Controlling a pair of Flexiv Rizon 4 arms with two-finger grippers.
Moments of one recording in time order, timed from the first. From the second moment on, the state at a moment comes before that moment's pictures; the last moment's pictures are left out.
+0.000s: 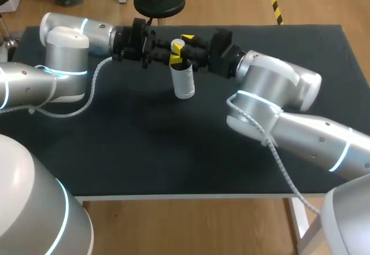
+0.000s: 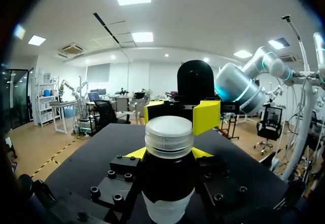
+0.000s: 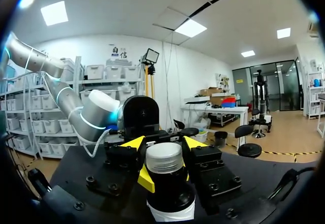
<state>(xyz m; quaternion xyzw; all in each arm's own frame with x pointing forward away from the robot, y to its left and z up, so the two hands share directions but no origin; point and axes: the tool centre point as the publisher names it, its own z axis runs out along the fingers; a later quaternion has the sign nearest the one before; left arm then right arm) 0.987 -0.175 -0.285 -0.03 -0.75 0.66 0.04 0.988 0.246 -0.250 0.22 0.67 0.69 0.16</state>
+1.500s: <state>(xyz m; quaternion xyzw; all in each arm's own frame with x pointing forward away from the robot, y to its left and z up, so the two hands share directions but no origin) 0.997 -0.180 -0.285 -0.03 -0.75 0.66 0.04 1.001 0.230 -0.245 0.00 0.73 0.68 0.01</state>
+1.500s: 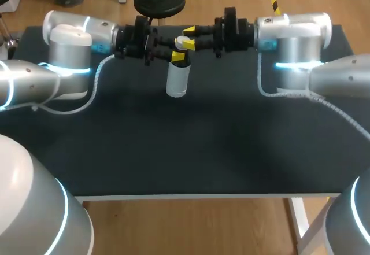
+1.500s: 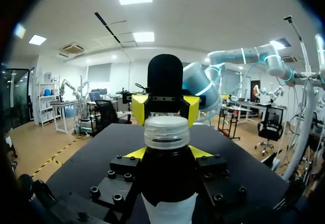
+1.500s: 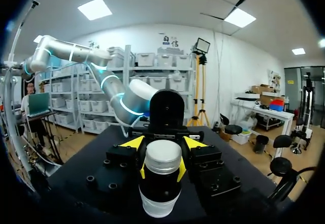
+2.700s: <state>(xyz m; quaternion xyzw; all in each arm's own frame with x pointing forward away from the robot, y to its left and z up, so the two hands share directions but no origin) 0.993 -0.176 -0.285 -0.04 -0.75 0.66 0.05 0.994 0.239 -0.242 -0.23 0.70 0.65 -0.18</state>
